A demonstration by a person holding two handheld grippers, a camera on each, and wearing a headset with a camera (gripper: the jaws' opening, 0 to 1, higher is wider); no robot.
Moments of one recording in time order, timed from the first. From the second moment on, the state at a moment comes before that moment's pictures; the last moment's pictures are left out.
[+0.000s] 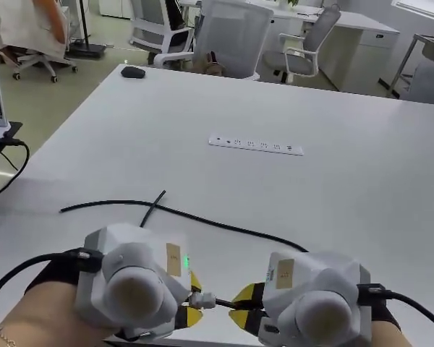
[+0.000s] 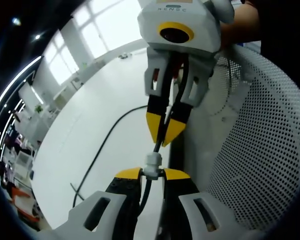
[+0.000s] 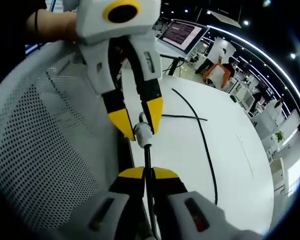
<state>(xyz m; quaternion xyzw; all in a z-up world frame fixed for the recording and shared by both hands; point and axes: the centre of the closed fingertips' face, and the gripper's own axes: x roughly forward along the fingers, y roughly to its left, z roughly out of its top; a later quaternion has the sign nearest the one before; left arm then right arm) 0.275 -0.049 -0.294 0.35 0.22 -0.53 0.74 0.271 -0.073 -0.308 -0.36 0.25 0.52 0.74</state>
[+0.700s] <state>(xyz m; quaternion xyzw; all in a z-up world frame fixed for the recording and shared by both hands) 0.281 -0.041 -0.296 0.36 0.23 -0.51 0.75 0.295 -0.143 -0.338 -0.39 0.38 0.38 0.75</state>
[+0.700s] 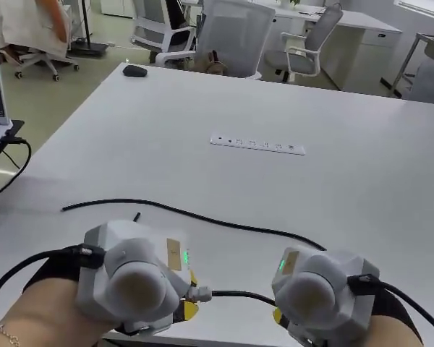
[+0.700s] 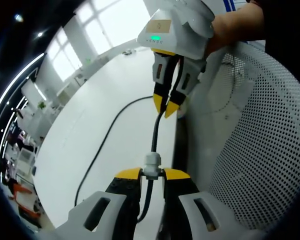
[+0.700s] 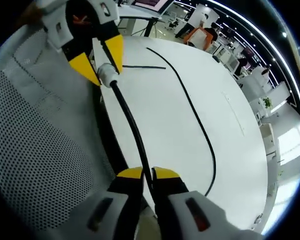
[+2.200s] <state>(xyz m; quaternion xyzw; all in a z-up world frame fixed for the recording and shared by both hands) 0.281 -0.040 -0.299 0.36 0.24 -0.51 0.74 0.289 -0.123 -0.334 -0.37 0.36 0.42 0.75</state>
